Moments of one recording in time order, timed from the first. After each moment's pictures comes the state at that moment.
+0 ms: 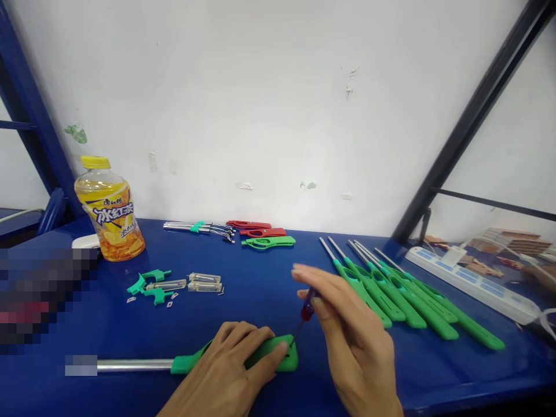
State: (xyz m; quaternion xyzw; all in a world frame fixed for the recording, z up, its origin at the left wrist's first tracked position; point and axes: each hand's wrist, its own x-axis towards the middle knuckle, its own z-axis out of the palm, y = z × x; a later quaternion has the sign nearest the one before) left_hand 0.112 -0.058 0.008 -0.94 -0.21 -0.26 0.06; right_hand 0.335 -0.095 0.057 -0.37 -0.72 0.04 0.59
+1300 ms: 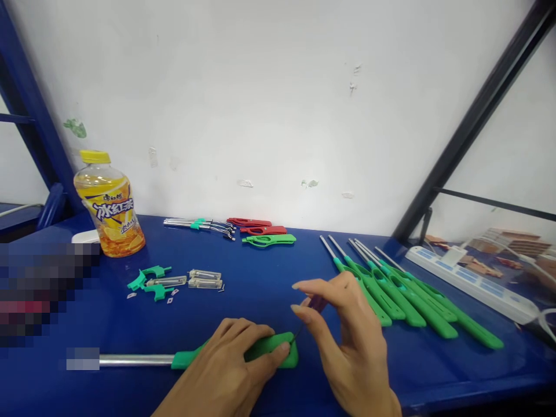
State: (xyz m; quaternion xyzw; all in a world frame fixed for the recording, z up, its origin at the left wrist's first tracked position) left_hand 0.135 -0.065 0.037 -0.91 -0.24 -0.32 0.02; right_hand 0.331 -0.094 0.054 -0.40 -0.70 -0.01 0.59
